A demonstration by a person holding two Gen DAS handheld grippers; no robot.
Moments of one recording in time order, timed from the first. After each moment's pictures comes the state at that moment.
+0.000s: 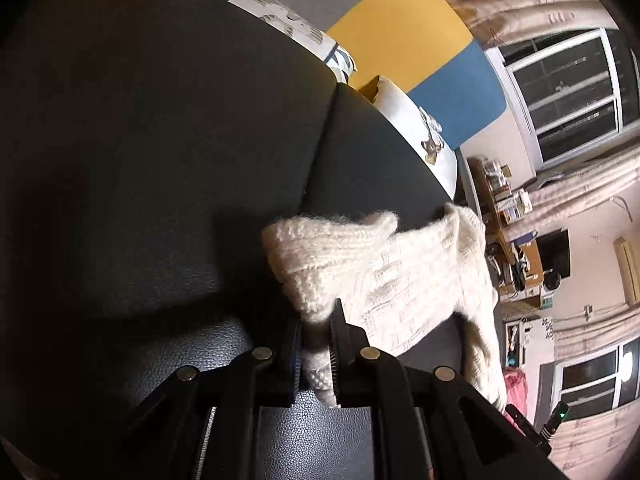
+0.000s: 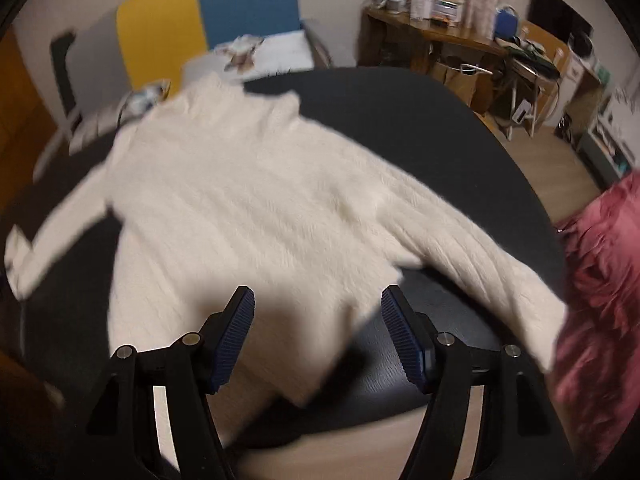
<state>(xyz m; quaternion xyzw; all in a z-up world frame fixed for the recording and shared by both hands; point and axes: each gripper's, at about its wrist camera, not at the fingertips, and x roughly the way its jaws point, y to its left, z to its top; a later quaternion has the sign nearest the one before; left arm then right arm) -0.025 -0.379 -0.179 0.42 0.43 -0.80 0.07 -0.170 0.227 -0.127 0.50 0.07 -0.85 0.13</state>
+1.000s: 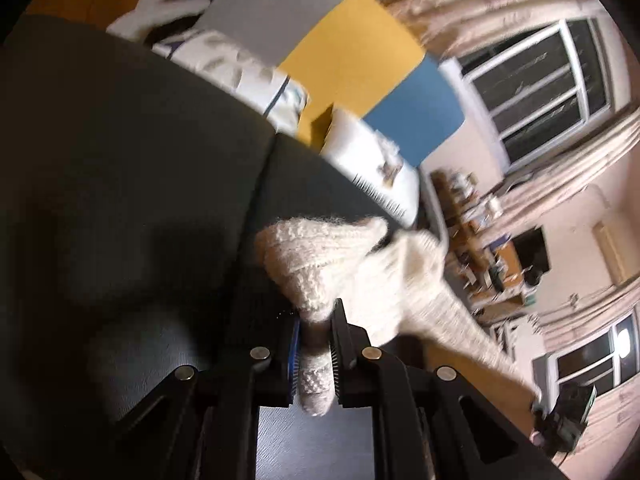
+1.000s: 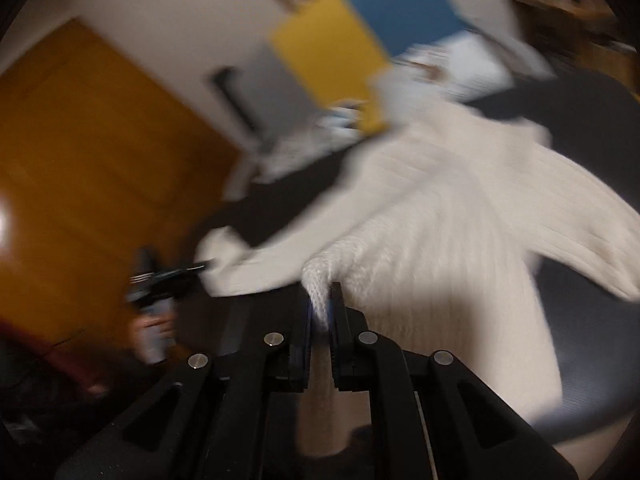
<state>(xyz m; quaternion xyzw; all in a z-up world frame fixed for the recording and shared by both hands) -0.039 -0.398 -0.097 0.35 0.42 -0.84 0.04 -0.146 0.112 -0.045 0.45 -0.16 -0.75 0.46</state>
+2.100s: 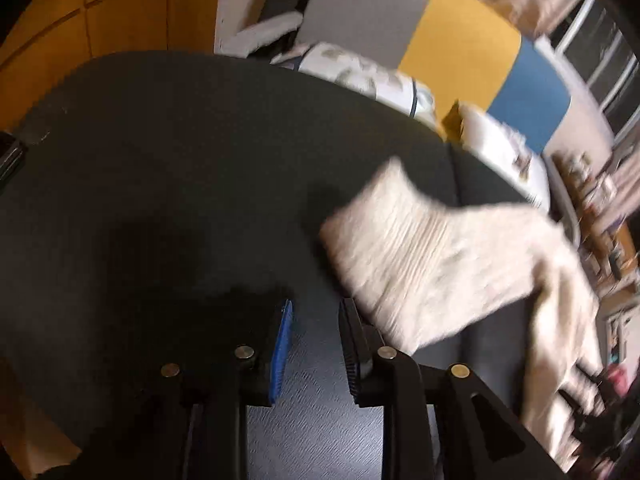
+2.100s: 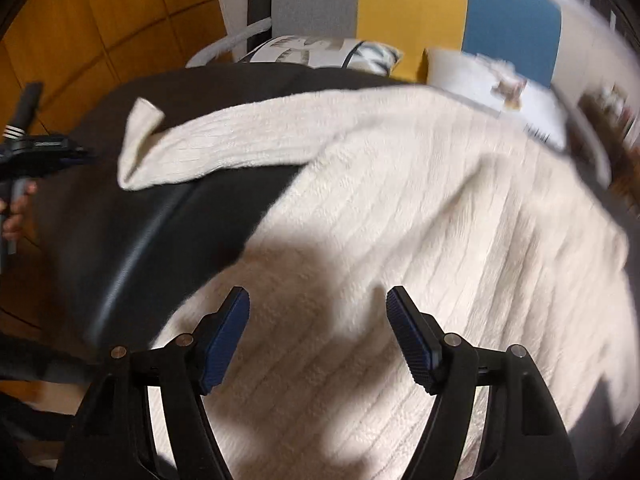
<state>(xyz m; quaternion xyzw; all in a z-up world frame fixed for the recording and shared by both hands) 0.018 -0.467 -0.157 0.47 0.28 -0.81 0.22 -0.074 -0.106 -0.129 0.44 0.21 -0.80 0.36</state>
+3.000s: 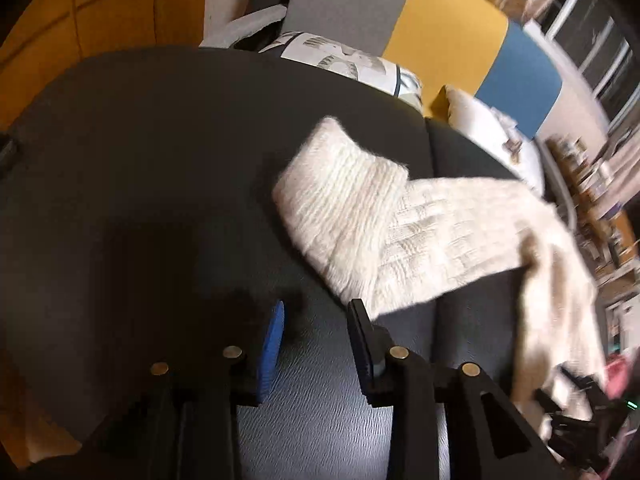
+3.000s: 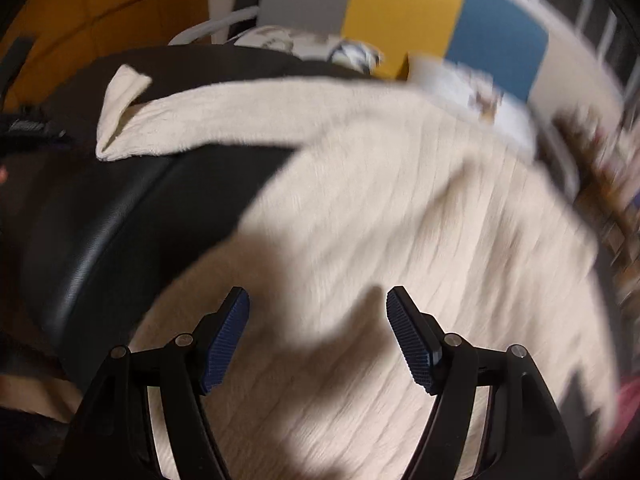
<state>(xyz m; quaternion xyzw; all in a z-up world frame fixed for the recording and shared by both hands) 0.029 -0.438 -0.147 0.46 0.29 -0.81 0.21 -0.096 -0.125 -0.169 0.47 0.21 -0.79 0.33</state>
